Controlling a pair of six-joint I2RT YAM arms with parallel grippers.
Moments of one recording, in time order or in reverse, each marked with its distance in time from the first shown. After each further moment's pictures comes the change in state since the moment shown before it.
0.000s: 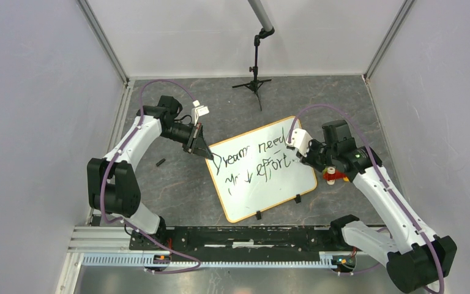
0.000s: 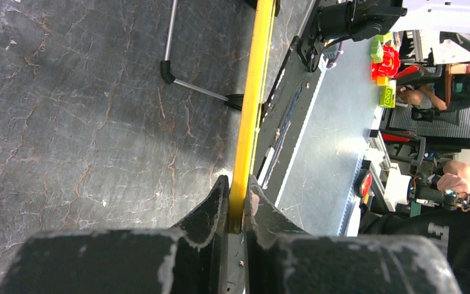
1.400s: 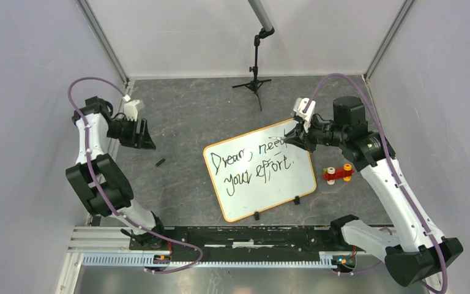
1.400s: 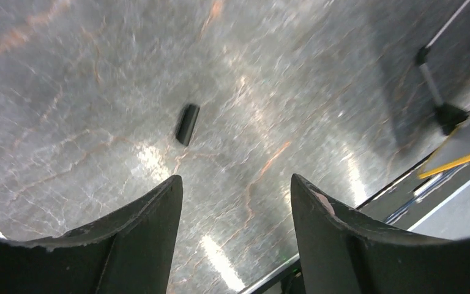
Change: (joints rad) left arm 0.616 0.030 0.177 -0.134 -0.343 0.303; right arm 0.000 0.053 0.274 0.106 -0.346 0.248
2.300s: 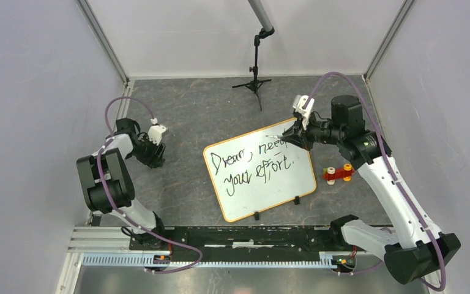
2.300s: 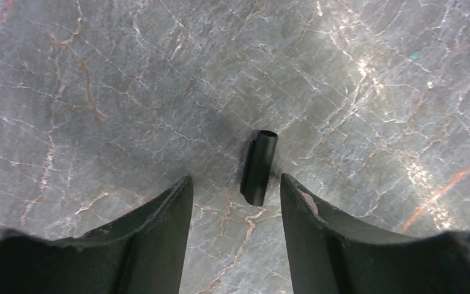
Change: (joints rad) left arm -0.121 0.030 -0.504 0.617 -0.267 0.180; right arm 0.000 0.017 -0.023 0.083 -0.027 0.070
